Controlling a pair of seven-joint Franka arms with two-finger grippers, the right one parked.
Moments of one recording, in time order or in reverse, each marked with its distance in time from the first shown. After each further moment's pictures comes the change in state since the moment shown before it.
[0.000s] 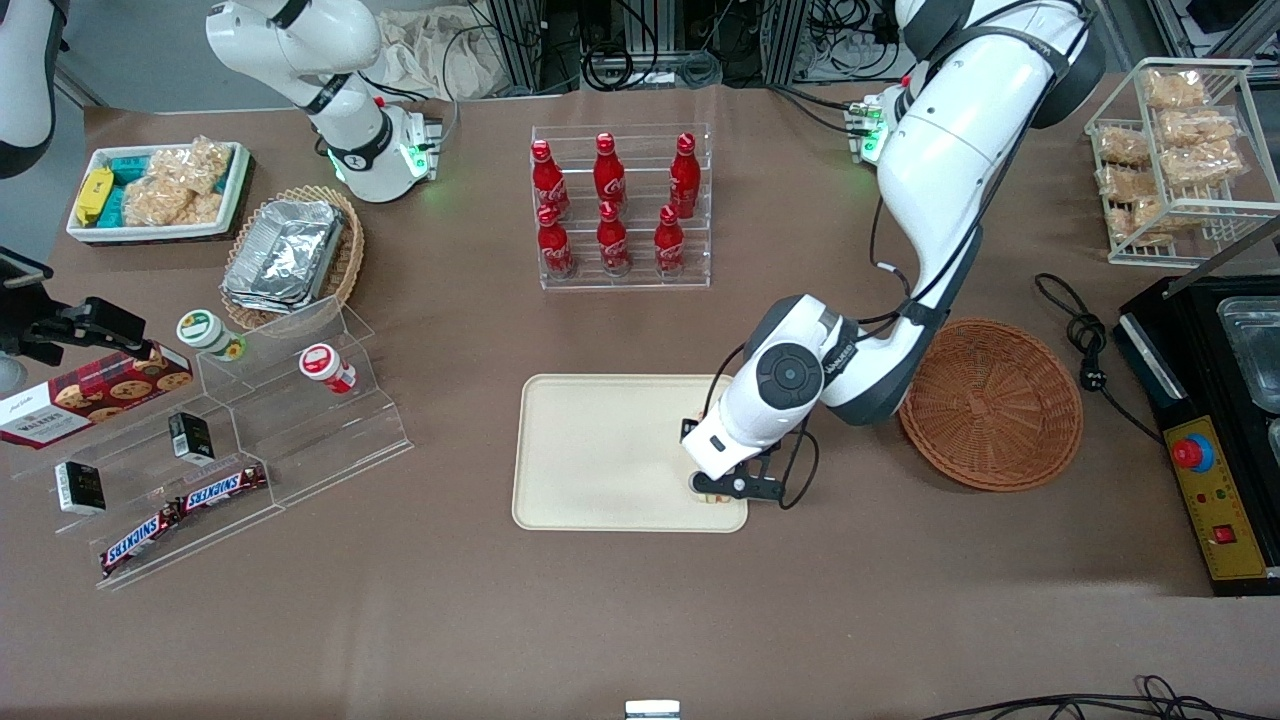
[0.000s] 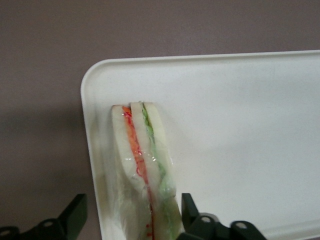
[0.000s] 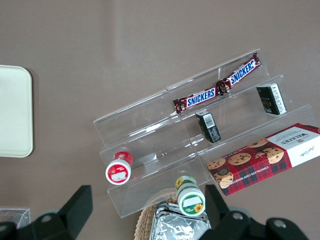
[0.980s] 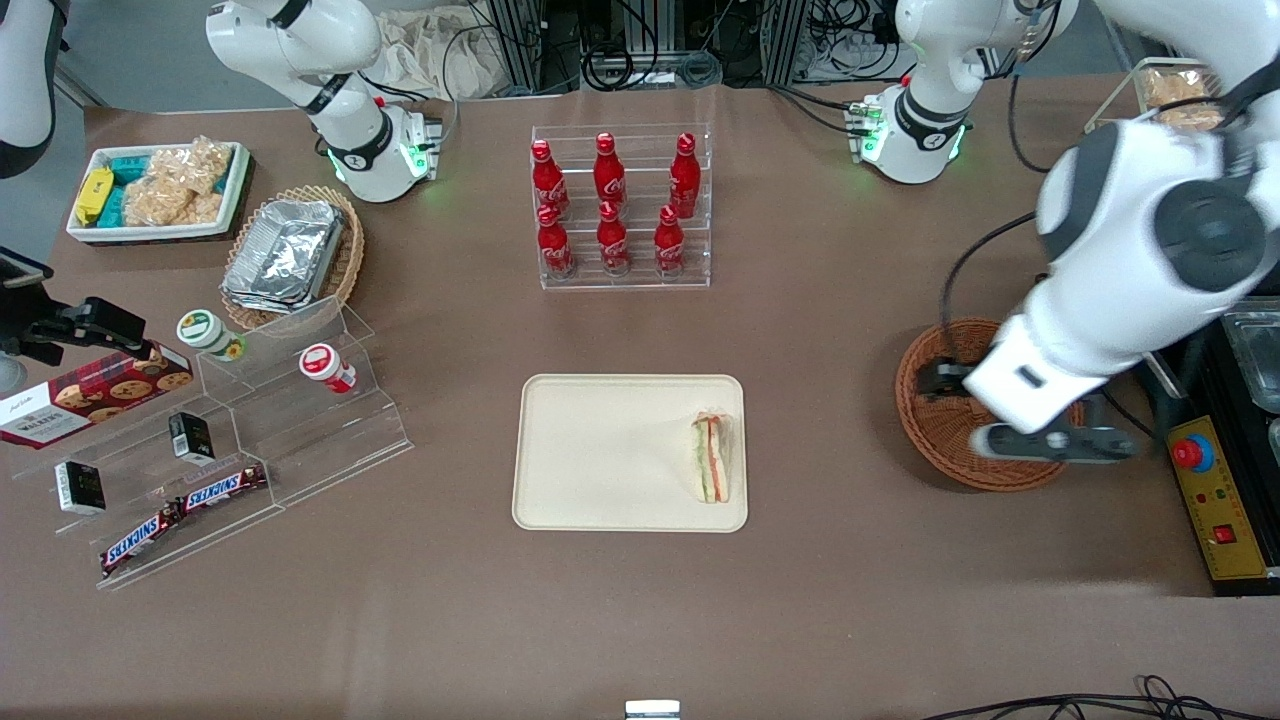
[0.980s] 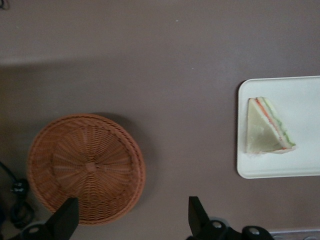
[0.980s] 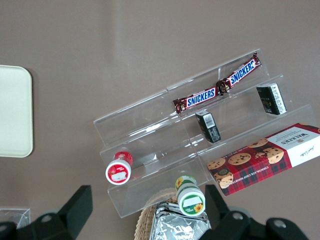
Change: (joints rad) arm 0.338 -0.476 0.042 0.026 -0.043 -0.529 0.362
